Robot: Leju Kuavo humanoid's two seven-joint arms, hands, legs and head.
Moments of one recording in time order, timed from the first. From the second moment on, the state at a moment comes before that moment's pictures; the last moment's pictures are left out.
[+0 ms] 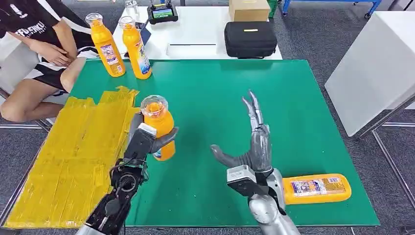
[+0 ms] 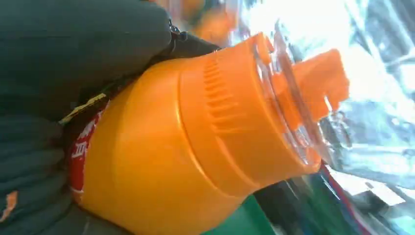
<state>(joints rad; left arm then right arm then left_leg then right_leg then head) -0.29 -0.11 -0.34 -1.27 -0.54 0.46 -0.27 -0.12 0.10 0.43 -1.54 0.58 -0.61 -0.44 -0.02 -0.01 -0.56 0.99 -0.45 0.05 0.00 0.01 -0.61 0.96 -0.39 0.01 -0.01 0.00</state>
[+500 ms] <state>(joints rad) -0.43 0.04 -0.42 -1.02 -1.57 0.47 0.41 -0.03 0.07 0.31 -1.71 0.64 -0.59 -0.41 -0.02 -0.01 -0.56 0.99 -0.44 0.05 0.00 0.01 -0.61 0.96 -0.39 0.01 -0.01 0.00</state>
